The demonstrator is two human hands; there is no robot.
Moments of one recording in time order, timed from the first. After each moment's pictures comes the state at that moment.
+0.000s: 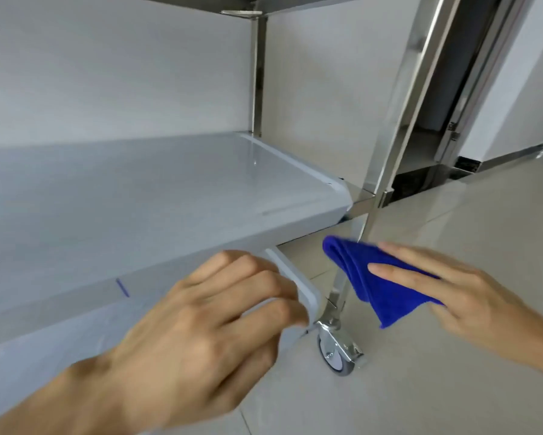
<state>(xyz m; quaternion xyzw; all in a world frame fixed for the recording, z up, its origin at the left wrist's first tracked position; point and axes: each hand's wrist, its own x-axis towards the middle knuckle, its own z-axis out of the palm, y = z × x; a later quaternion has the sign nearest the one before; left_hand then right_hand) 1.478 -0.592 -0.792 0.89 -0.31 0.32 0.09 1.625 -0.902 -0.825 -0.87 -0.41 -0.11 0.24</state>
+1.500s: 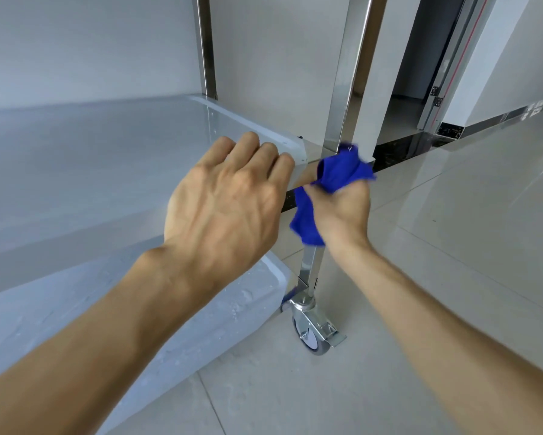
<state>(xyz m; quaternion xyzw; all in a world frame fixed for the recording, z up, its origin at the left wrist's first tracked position) 1.608 -0.661 -0.798 0.90 -0.09 0.39 -0.16 1.738 -0.791 -0.876 -0.70 -0.06 -0.22 0.67</state>
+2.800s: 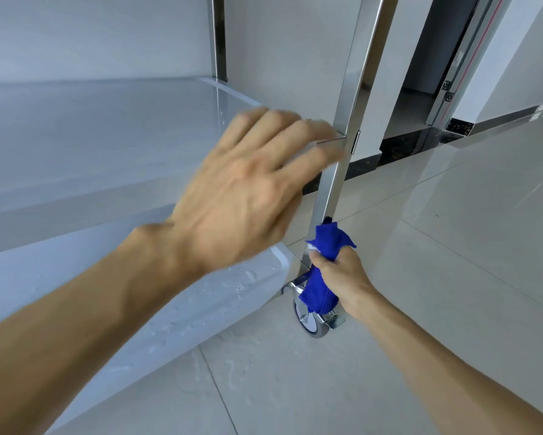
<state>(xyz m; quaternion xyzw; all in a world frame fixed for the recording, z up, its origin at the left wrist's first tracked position) 1.587 -0.657 -0.796 0.89 -0.25 0.39 -0.04 1.695 -0.828 -0.964 -0.80 0.02 0.04 0.59</state>
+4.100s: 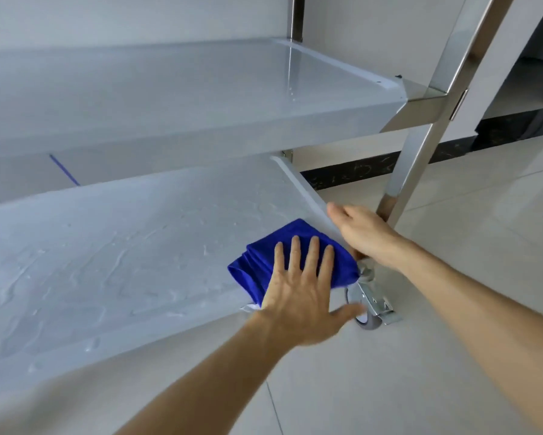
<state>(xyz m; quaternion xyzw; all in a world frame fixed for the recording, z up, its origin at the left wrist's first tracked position) 1.595 -0.686 -0.985 1.00 0.02 -0.04 0.02 1.718 -0.772 -0.932 -0.91 -0.20 0.13 0.32</state>
